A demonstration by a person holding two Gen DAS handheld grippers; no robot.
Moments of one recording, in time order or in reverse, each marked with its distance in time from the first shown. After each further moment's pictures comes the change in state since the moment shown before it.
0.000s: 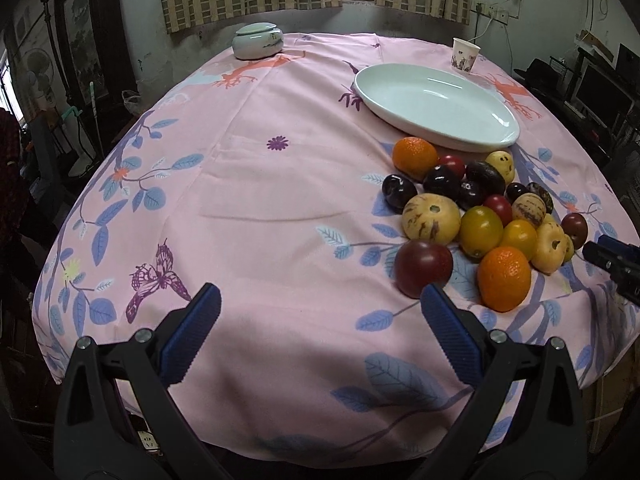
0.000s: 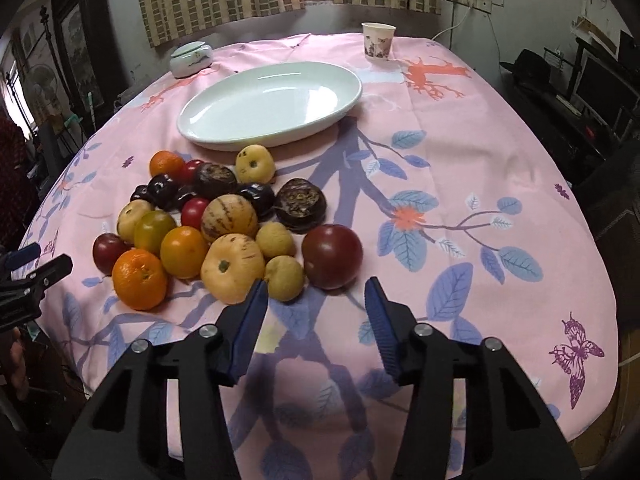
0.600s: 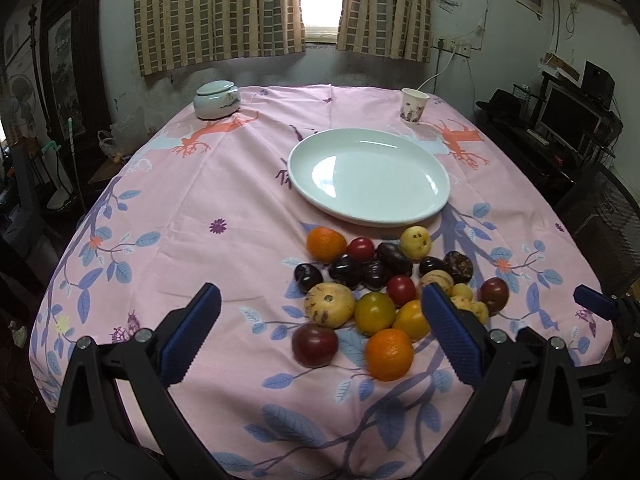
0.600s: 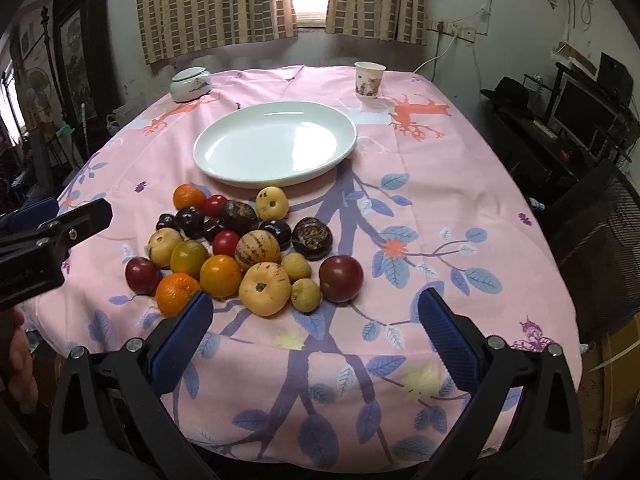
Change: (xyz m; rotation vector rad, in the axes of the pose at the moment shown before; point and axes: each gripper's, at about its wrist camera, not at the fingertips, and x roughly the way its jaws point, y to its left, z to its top) left arm -0.052 -0.053 0.050 0.025 -0.138 -0.083; right arm -0.055 0.029 0.004 -0.020 -0.070 -0.048
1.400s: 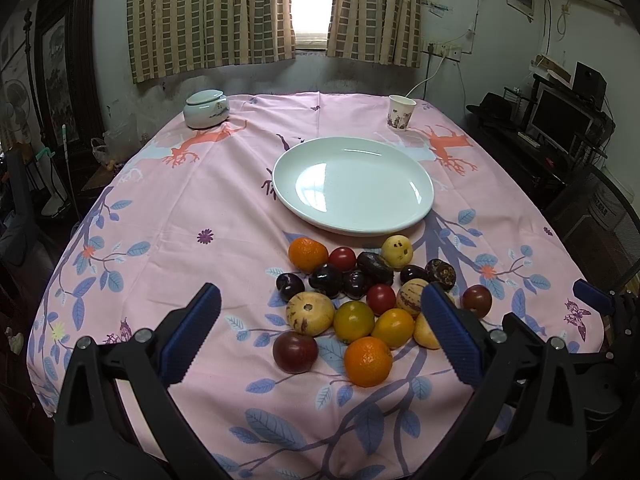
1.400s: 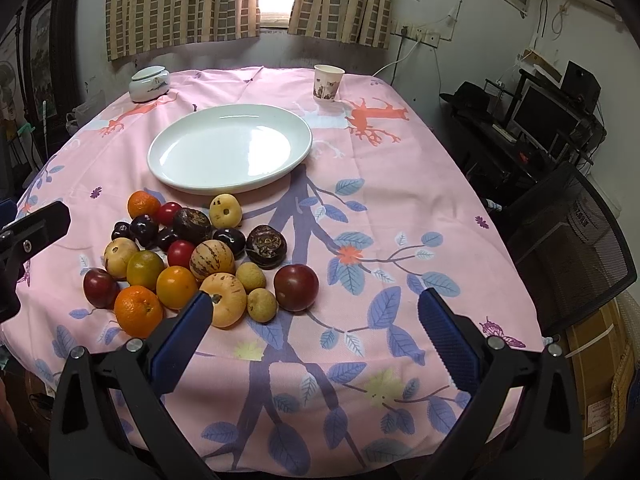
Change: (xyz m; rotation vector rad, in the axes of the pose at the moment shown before) left arm -0.005 -0.019 0.009 0.016 -0.023 -0.044; right arm 0.002 0.002 0.010 0.018 -0.008 -0.209
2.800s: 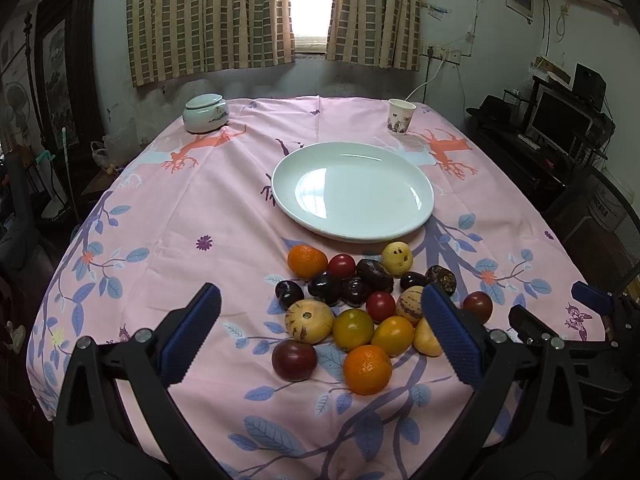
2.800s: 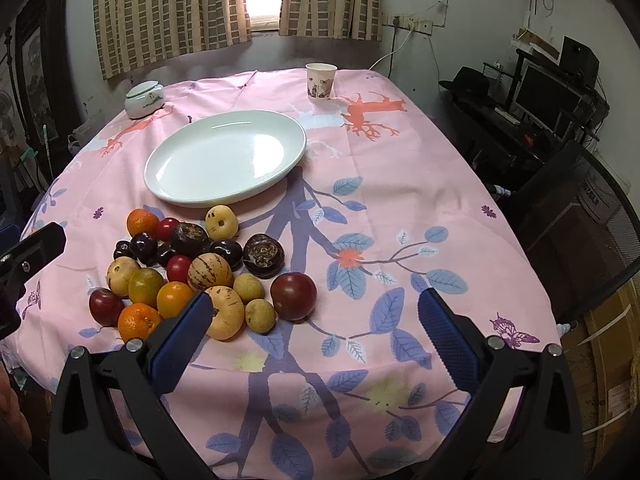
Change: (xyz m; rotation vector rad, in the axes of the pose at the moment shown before) left arm -0.004 -0.003 0.003 0.012 -0.017 0.000; right arm 0.003 -0.018 0.004 0.076 -0.004 0.052
